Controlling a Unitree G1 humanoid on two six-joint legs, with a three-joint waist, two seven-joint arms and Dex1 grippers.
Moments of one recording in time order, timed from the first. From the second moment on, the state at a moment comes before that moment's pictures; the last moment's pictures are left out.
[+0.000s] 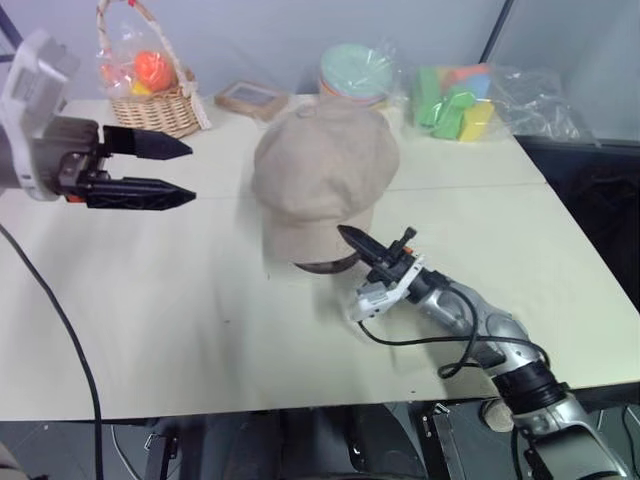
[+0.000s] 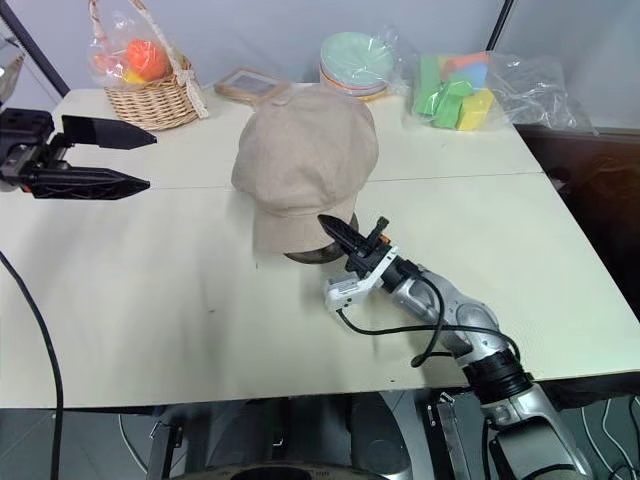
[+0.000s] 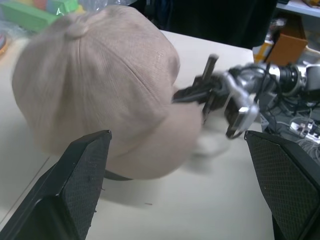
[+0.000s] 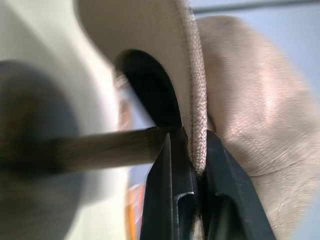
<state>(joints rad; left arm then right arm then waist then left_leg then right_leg) -0.81 1.19 0.13 0.03 -0.77 0.89 -1.43 -0.39 -0.57 0.26 0.03 -0.89 -0.65 -0.12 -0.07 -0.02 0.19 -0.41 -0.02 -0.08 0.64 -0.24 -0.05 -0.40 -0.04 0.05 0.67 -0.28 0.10</state>
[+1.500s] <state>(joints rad) -0.51 1.25 0.32 0.02 -0.72 0.77 -1.40 -0.41 -1.35 -0.08 -0.06 0.94 0.30 1.09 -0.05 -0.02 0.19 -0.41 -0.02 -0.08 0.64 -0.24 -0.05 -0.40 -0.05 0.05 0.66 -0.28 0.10</state>
